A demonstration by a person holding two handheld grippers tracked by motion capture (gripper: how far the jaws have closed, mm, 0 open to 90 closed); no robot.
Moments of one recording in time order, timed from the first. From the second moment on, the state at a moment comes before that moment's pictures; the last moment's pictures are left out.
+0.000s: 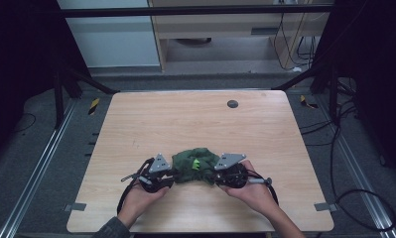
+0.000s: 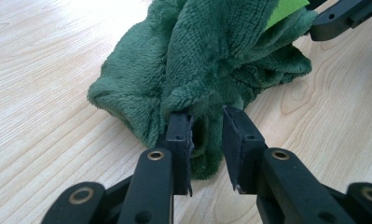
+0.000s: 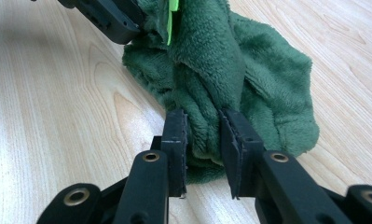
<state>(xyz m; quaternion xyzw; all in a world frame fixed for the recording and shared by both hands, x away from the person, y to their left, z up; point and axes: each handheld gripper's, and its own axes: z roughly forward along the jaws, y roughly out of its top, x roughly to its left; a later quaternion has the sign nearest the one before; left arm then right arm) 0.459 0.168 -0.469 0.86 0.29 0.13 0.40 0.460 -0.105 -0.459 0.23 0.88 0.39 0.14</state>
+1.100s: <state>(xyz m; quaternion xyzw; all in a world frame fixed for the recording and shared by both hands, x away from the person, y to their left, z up) 0.449 0.179 -0.468 0.85 0.30 0.14 0.40 0.448 -0.109 -0.458 0.23 0.88 0.40 0.14</state>
